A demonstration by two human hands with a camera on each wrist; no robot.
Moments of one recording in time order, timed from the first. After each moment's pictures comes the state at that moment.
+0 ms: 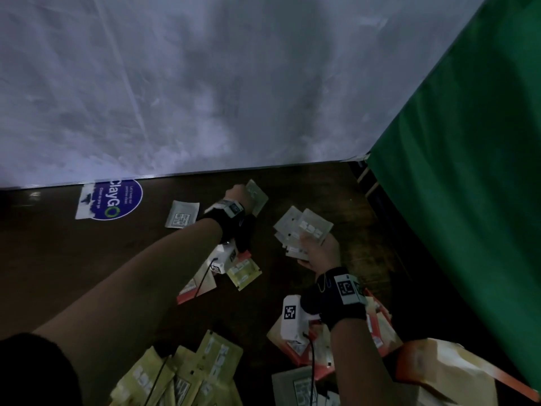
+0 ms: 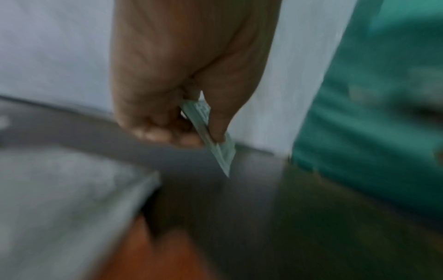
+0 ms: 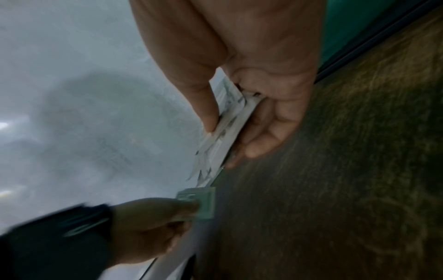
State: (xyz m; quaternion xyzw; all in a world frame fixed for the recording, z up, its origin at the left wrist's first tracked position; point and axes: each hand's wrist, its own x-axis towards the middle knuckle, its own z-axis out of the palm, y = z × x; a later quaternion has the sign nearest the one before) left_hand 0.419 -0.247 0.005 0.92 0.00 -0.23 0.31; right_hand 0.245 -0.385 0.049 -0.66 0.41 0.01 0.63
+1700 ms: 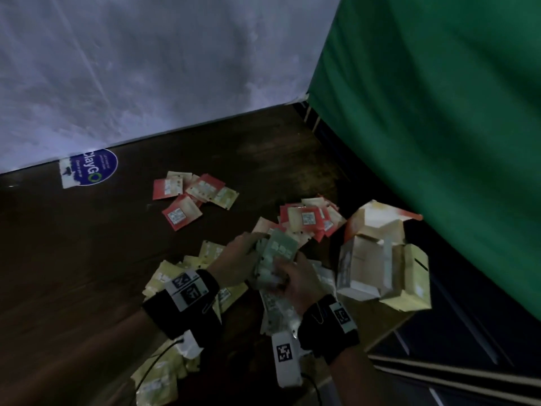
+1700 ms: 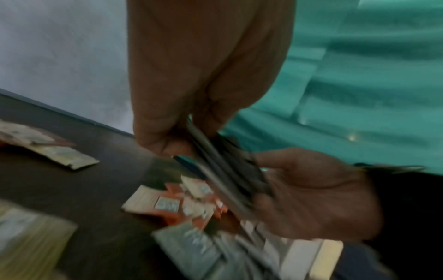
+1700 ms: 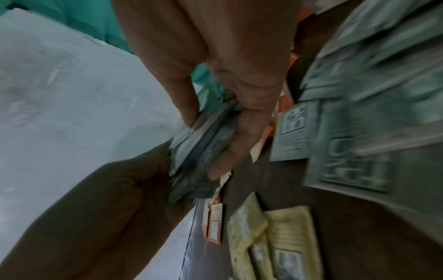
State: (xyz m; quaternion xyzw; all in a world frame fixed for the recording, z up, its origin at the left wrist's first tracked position) left_hand 0.089 -0.184 0.076 0.79 -0.23 -0.35 0.45; right_hand -0.013 -0.305 0.068 -0.49 0.36 0.04 0.79
